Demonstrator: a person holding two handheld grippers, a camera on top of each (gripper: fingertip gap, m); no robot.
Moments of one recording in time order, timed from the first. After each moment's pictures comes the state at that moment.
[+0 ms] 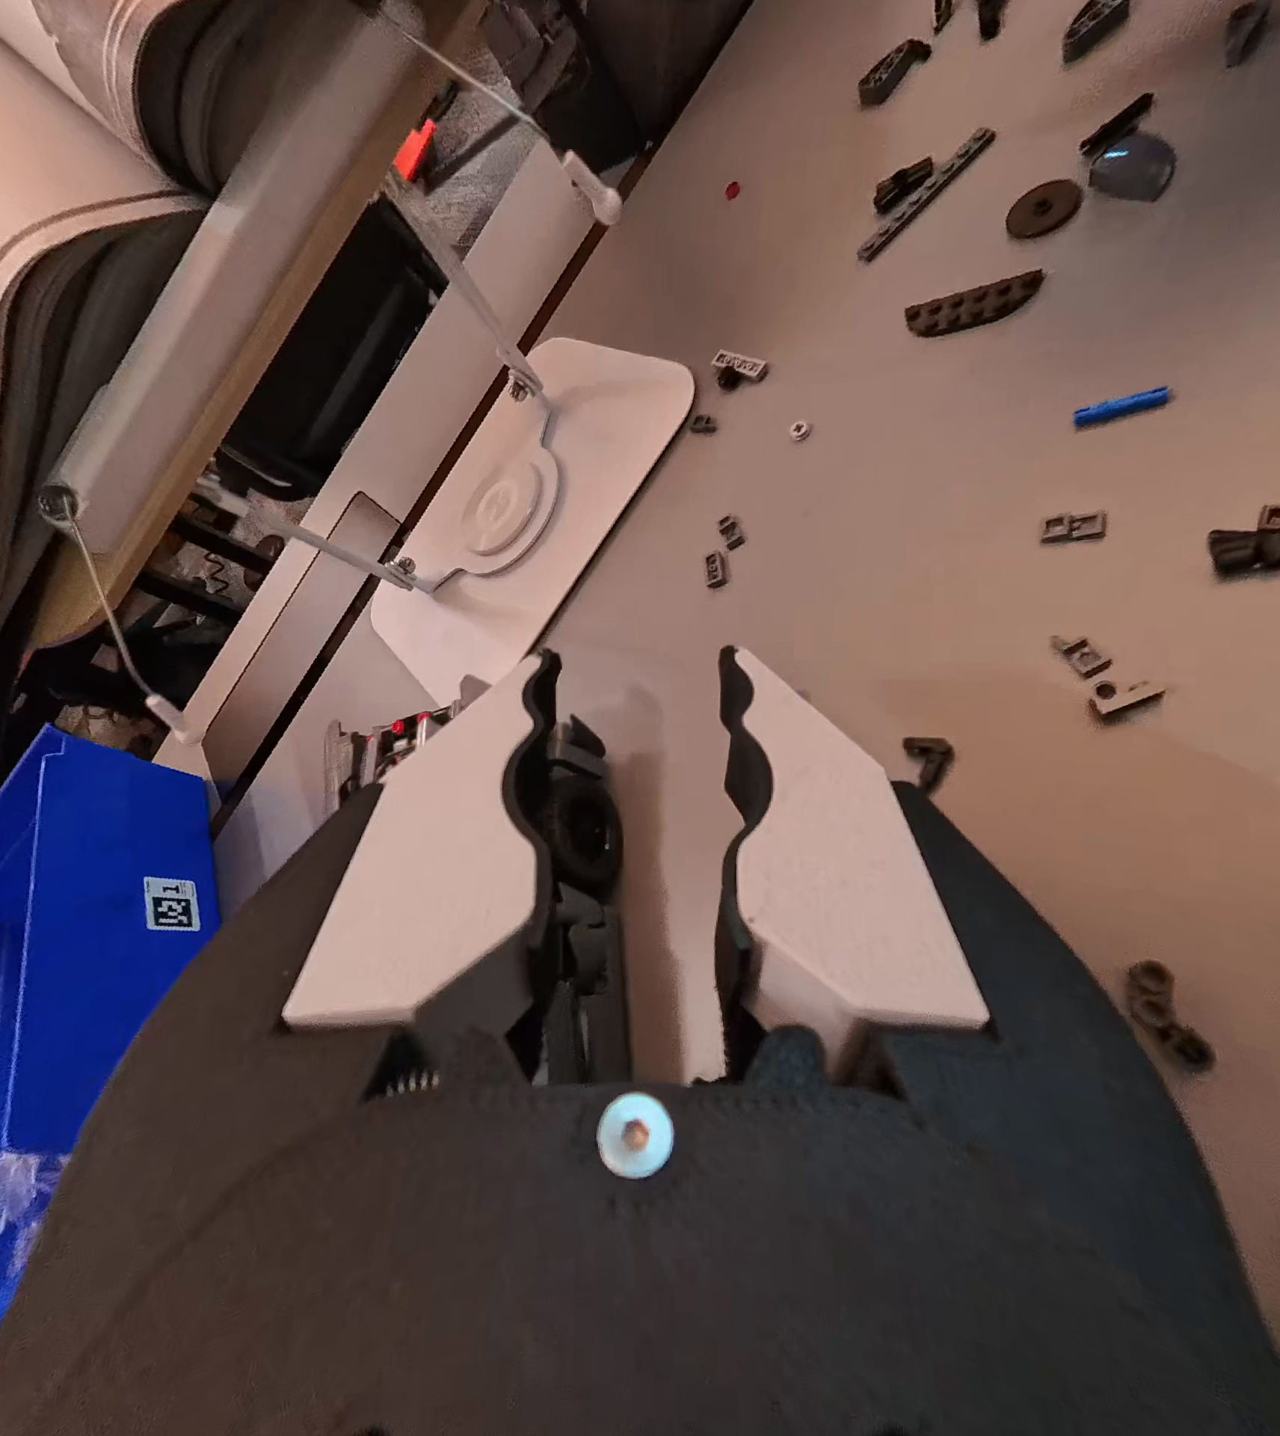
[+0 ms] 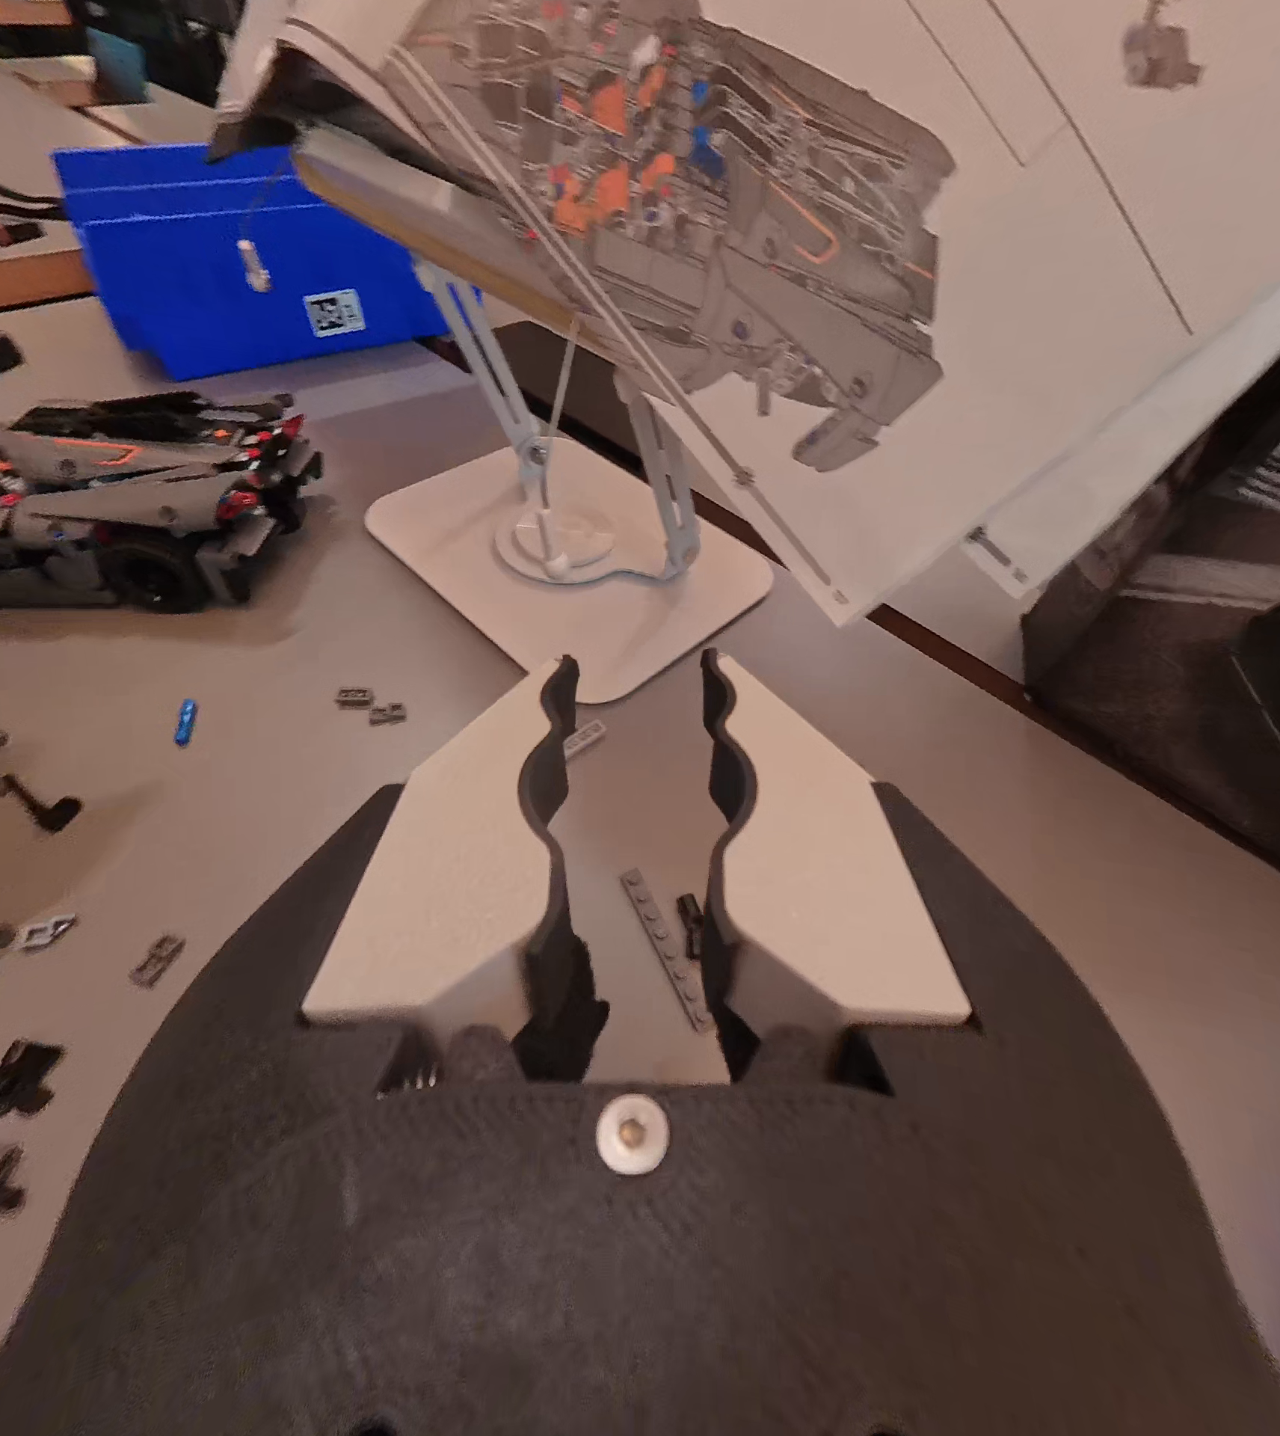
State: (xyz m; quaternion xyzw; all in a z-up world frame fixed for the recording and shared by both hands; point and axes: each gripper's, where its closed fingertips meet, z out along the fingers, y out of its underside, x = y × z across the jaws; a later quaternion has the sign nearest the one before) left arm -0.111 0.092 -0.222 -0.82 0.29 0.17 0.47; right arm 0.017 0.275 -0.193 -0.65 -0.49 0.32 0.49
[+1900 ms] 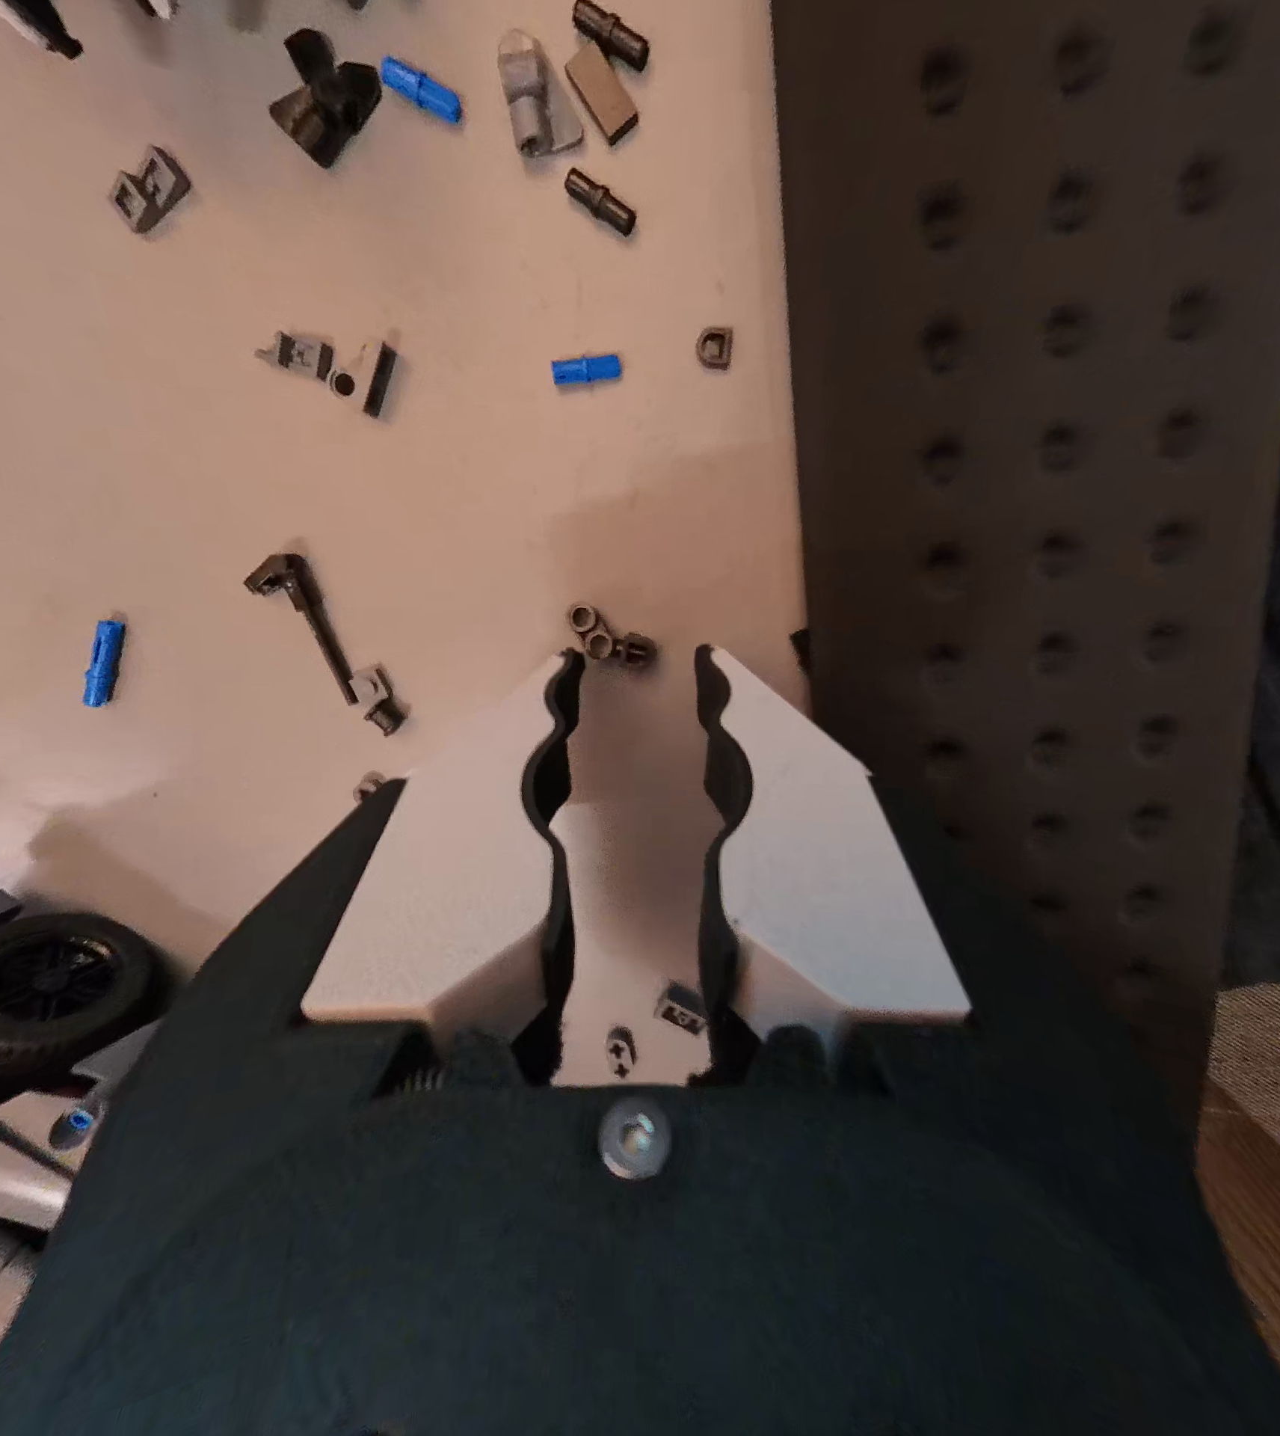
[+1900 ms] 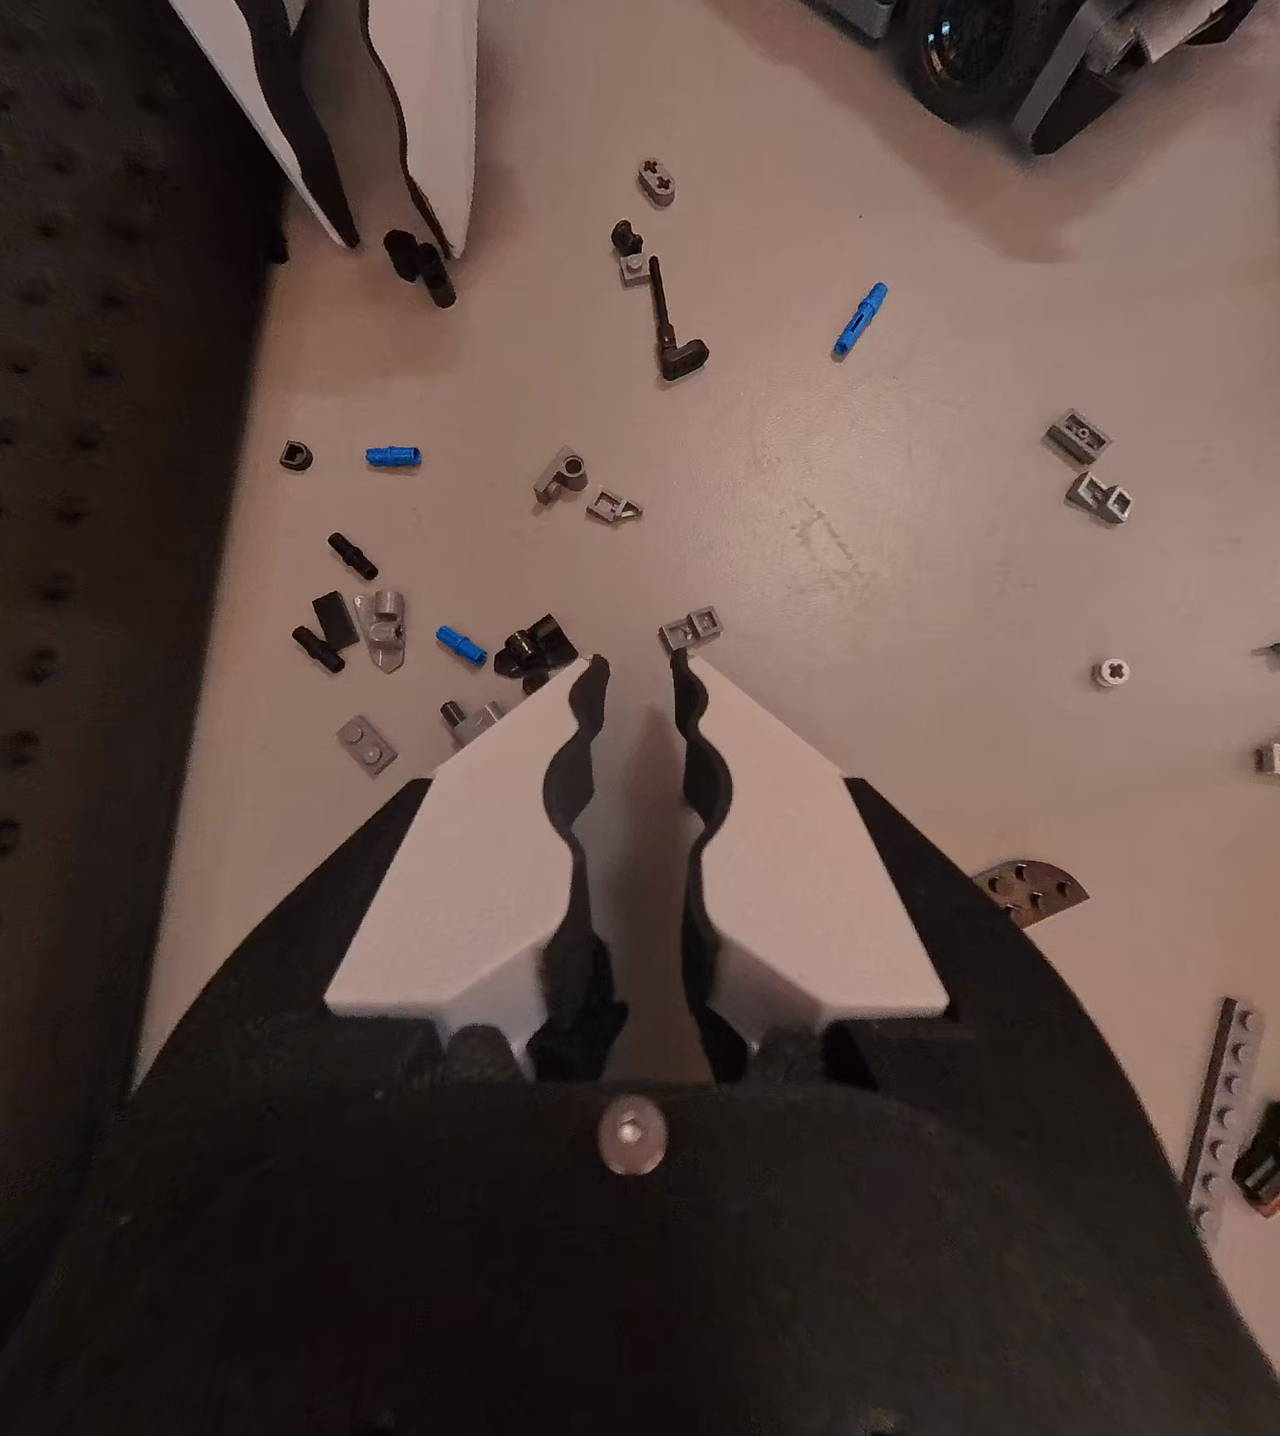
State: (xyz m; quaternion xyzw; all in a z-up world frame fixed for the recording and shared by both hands) left arm -0.054 -0.033 -0.316 -0.80 0.58 -0.08 0.14; right arm 0.022 0.094 -0.300 -0.47 -0.80 0.31 0.18
